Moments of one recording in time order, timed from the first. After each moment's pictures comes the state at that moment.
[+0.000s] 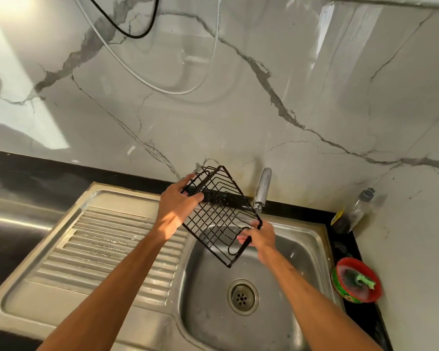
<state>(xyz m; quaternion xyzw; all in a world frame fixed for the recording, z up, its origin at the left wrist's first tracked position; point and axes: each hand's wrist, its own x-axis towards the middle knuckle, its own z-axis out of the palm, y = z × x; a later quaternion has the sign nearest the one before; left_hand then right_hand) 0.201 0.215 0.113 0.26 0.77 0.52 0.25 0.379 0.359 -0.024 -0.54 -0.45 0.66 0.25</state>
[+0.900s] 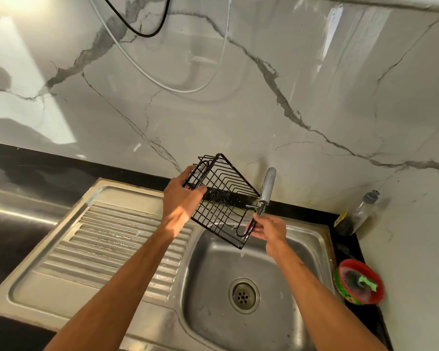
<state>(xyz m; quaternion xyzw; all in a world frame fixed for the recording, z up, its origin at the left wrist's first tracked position) 0.208 0.216 0.114 0.24 0.75 0.58 0.20 0.386 0.368 -0.005 -0.51 -0.45 0.67 0.29</state>
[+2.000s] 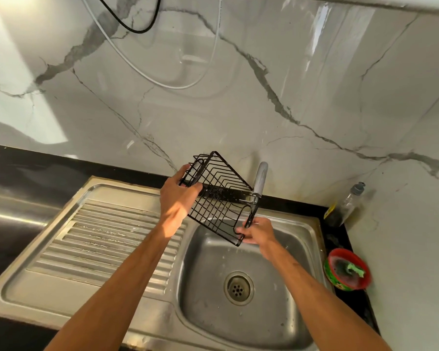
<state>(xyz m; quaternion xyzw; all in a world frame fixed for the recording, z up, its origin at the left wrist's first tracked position) 0.217 0.214 0.109 0.20 0.75 0.60 0.22 0.399 0.353 -0.016 -0.51 -0.52 0.66 0.20</state>
